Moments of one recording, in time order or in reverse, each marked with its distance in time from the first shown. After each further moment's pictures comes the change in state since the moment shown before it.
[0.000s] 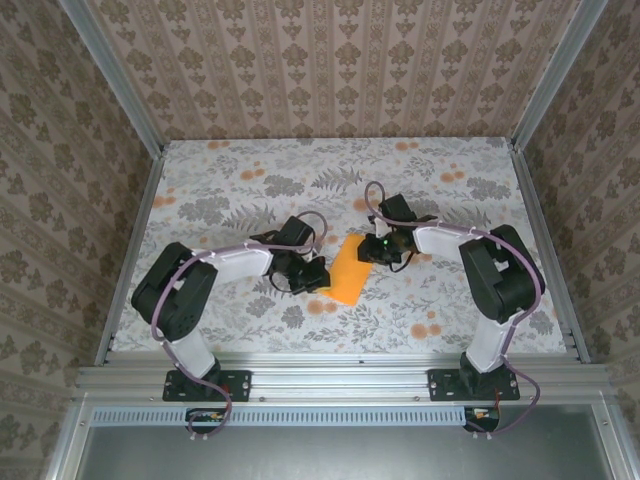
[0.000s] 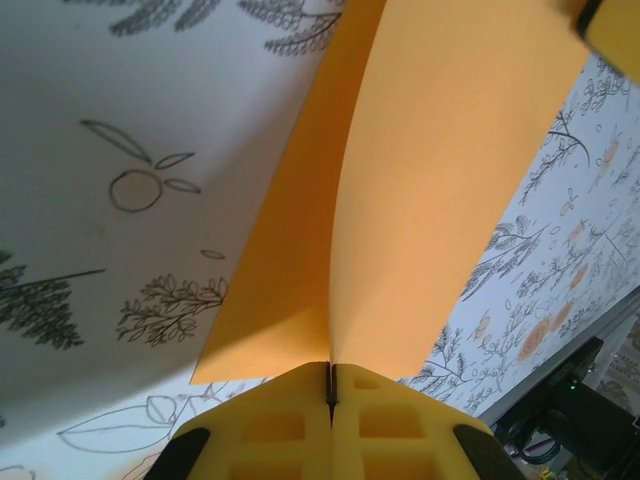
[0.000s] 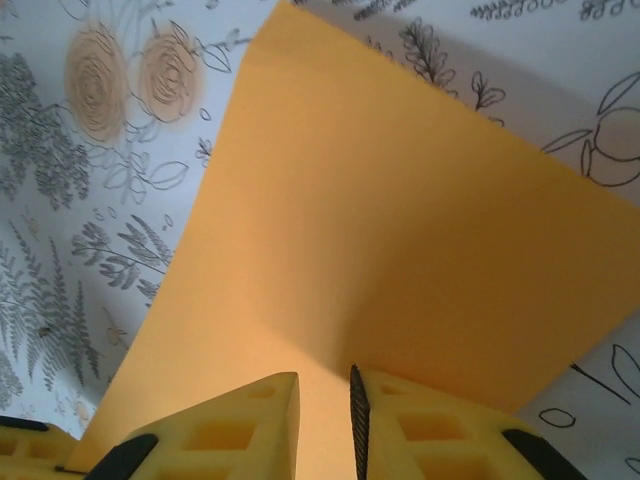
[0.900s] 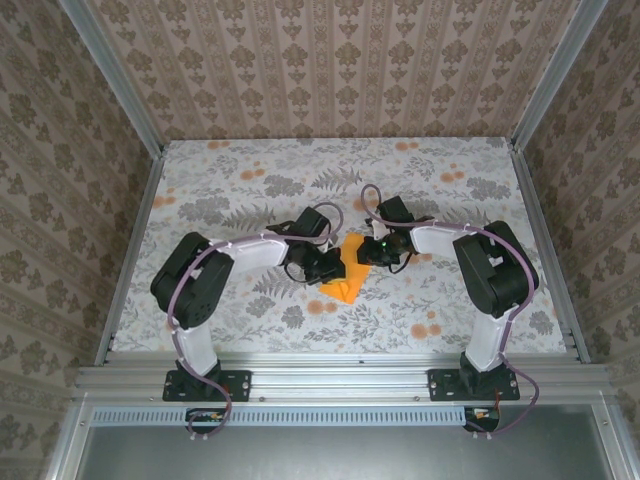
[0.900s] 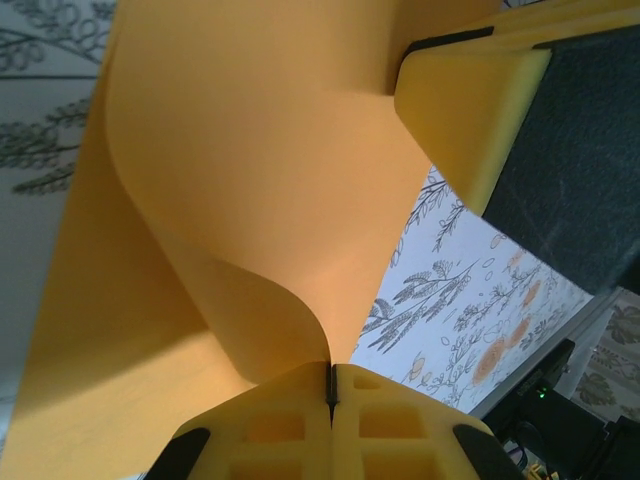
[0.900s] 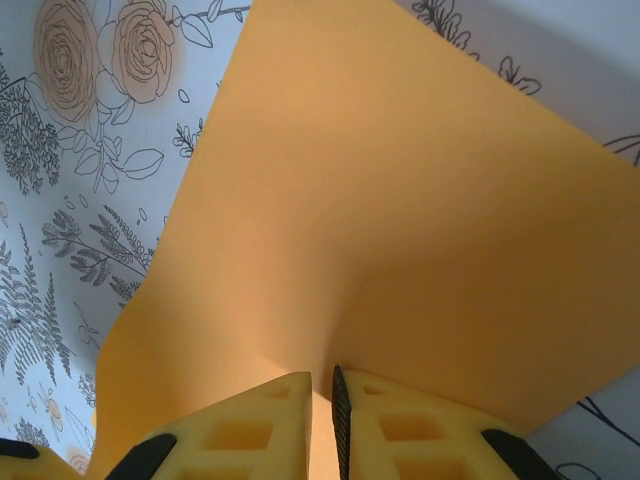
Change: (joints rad) left arm -0.042 0.124 0.158 0.000 0.024 0.000; right arm 0.002 0.043 0.005 0.018 -0.023 -0.051
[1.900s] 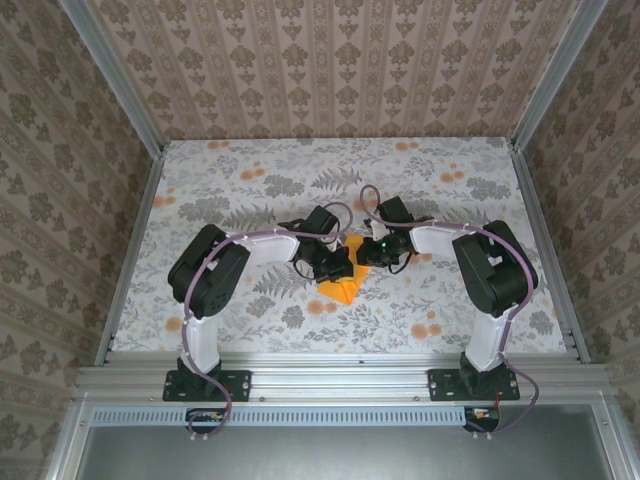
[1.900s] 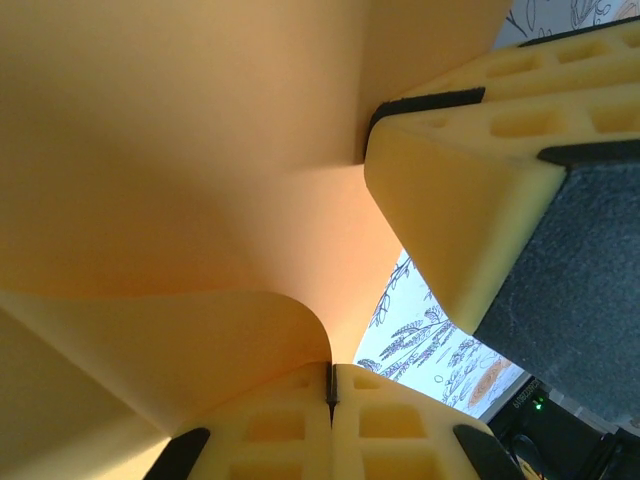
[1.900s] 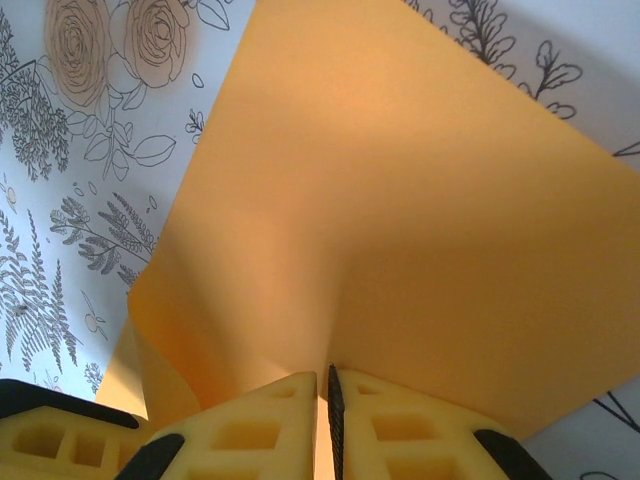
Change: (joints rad) left arm -0.013 0.109 0.084 0.015 0.033 0.000; right arm 0.000 0.005 0.000 0.001 -0.026 -0.015
